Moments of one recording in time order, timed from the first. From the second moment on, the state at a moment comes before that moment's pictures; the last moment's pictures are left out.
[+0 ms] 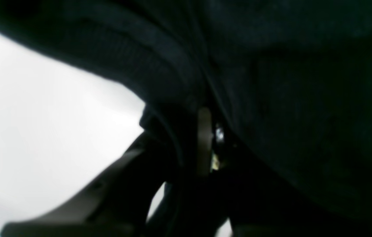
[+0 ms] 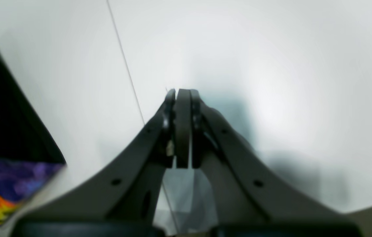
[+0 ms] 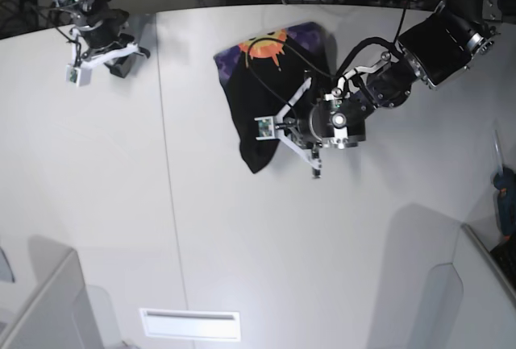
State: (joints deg) left arm -21.6 -28.0 56.1 94.7 -11.1 -32.9 55.7; right arm -33.1 0.9 20.7 107.2 29.3 7.0 -38.6
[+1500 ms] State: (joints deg) left arm -23.7 -20.5 54.0 94.8 0.4 -40.1 53.7; right arm -35.5 -0.4 20.5 107.2 29.1 7.0 -38.4
